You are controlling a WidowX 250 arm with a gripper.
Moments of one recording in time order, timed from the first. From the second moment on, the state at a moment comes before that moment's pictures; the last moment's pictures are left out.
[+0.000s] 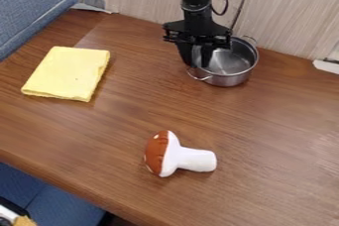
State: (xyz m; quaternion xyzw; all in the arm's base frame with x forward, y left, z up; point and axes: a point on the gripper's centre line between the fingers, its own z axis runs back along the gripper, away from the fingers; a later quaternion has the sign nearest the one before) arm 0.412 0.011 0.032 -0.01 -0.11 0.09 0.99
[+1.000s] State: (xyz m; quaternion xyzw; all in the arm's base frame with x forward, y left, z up) arm 0.399 0.016 0.073 -0.06 -0.15 0.06 0.99
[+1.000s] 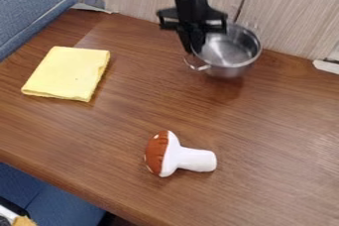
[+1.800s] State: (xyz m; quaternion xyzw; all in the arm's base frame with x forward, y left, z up) arm 0.278 0.073 0.084 -0.07 -0.15 0.01 0.99
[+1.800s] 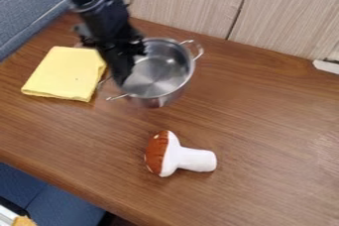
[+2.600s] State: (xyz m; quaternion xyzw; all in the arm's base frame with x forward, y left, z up) arm 0.212 0.115 0.036 -0.06 -0.11 0.03 0.99
